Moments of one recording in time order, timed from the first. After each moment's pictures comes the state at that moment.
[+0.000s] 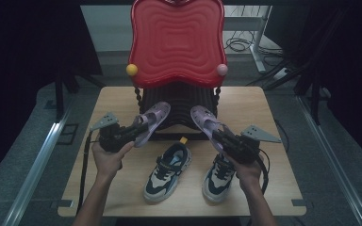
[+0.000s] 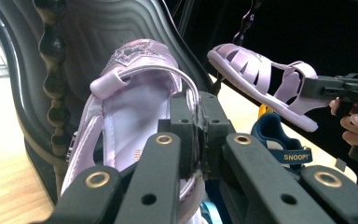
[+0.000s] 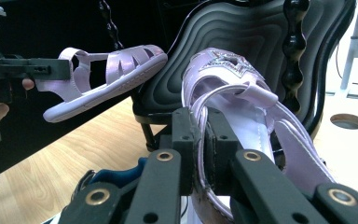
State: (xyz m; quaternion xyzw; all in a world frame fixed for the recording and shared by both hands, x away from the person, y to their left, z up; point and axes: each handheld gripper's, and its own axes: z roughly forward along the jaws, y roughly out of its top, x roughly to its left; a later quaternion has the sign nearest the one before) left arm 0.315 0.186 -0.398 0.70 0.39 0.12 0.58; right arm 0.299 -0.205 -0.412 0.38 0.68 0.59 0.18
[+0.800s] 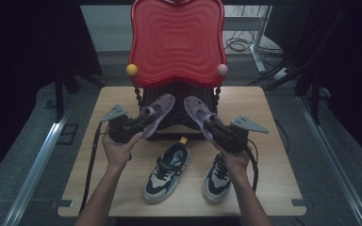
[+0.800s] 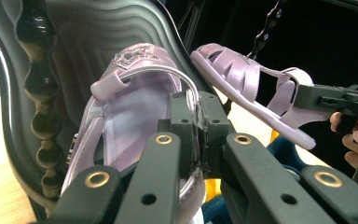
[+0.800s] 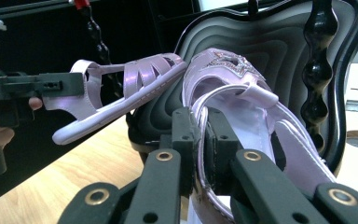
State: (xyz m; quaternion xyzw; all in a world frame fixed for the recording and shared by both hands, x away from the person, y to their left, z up) left arm 0.340 0.166 -0.397 0.69 0.40 0.14 0.59; right arm 0.326 -0.177 -0.408 0.40 0.66 0.61 0.18
